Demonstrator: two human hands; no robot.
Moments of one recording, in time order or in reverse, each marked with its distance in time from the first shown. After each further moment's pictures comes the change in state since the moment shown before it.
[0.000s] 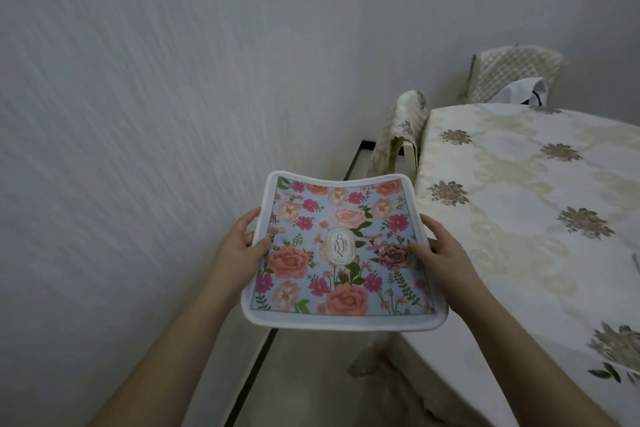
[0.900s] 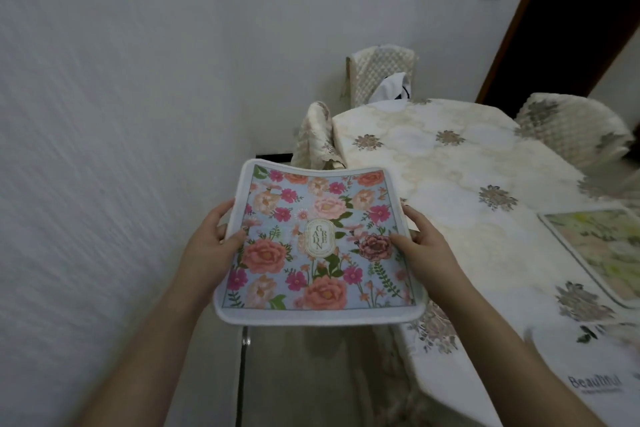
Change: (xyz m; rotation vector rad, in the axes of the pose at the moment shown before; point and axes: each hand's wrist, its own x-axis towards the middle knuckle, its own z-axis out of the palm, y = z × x) left_hand 0.277 0.052 0.017 0.079 -0.418 0.165; right_hand 0.128 -0.048 0.051 0.098 0.430 0.081
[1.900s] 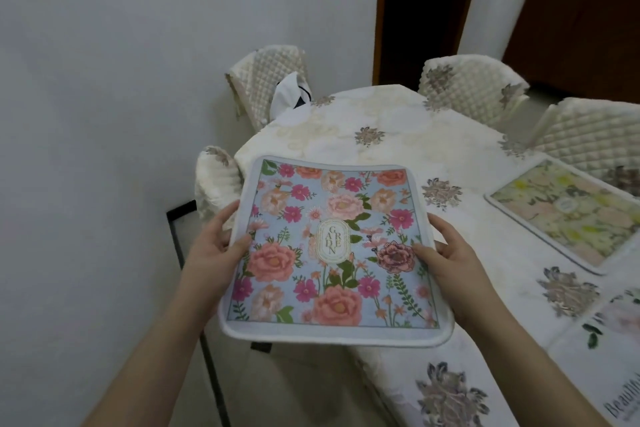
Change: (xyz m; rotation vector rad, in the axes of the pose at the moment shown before) left_hand 0.254 0.073 0.179 -0.059 -0.519 0.051; right_hand 0.128 0.011 -0.105 0.291 0.433 0.064
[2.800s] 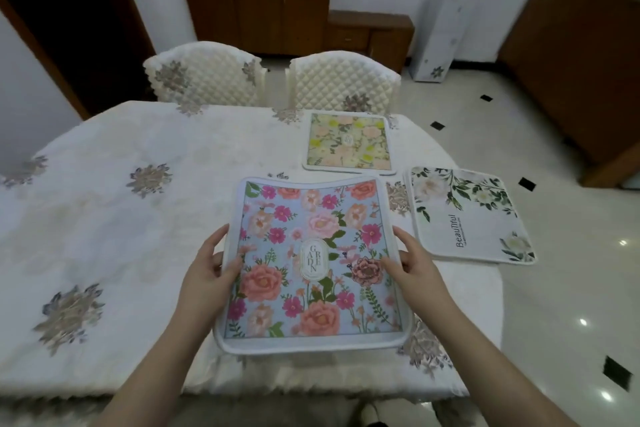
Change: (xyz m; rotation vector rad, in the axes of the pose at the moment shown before) left_hand 0.228 -0.051 0.160 0.326 -0.840 0.141; right_hand -0.013 0.060 0.022 -0.158 0.929 0.166
